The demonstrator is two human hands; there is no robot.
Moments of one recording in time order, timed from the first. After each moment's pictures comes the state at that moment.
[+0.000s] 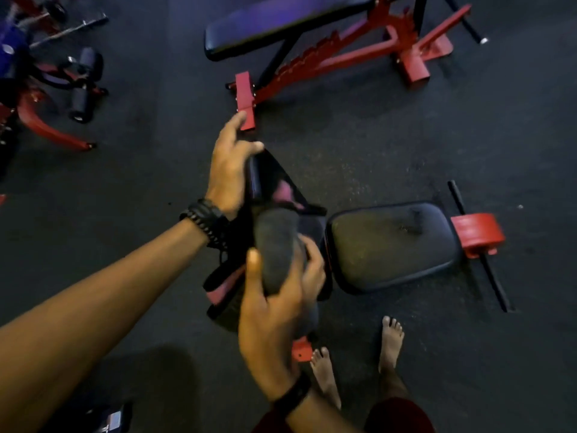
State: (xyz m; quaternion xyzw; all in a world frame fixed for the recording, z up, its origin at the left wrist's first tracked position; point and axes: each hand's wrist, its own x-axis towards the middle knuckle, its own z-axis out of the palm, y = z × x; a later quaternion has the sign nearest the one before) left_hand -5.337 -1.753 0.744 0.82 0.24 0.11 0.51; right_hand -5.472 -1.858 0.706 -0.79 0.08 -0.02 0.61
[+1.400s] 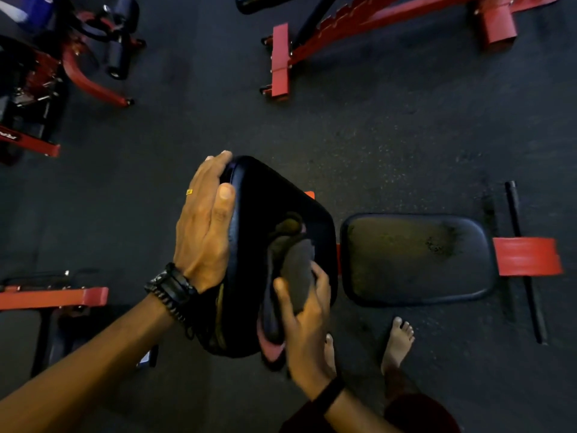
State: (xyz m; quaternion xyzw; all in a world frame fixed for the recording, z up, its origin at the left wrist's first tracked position) left_hand -5.356 -1.759 0.713 0.92 0.24 0.12 0.30; right_hand -5.410 -1.901 0.603 -0.74 -0.01 0.18 0.65
